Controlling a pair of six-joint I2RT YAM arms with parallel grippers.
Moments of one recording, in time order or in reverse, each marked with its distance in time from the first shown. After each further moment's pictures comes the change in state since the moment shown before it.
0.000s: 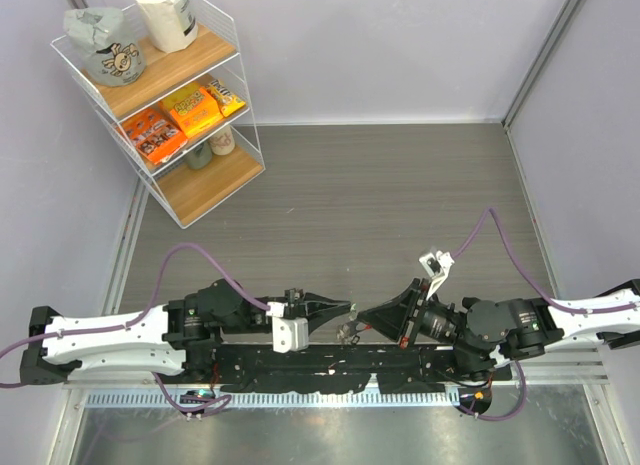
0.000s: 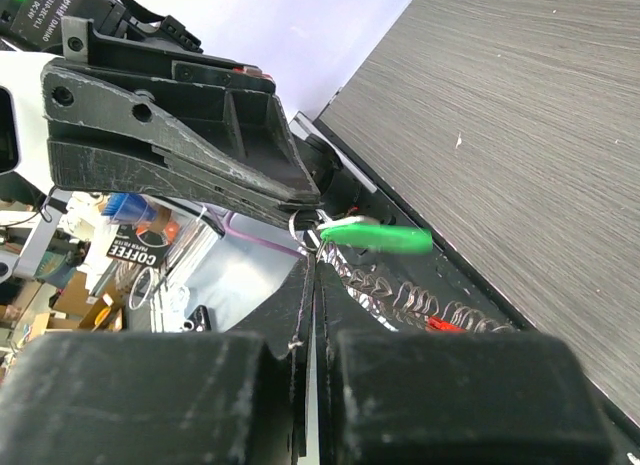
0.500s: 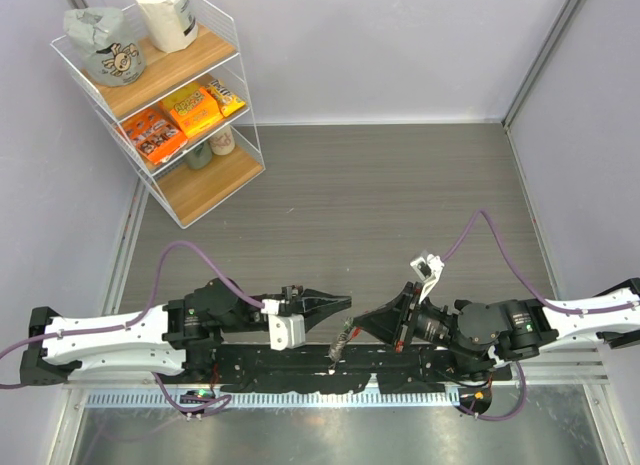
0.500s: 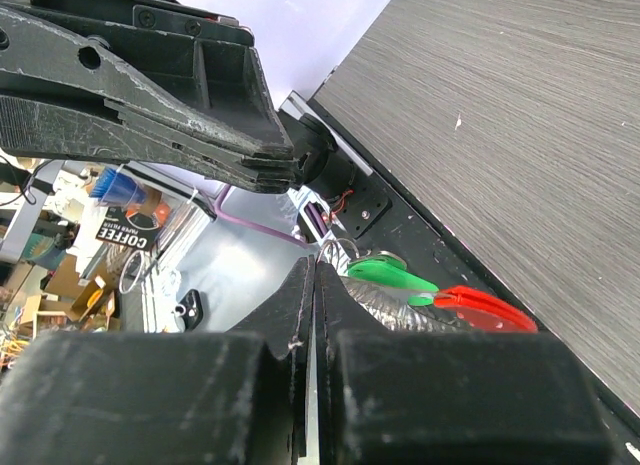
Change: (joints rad) left arm 0.000 0.000 0.000 0.058 -0.005 0.001; right arm 0.000 0.032 -0.006 -0.003 -0.030 0.010
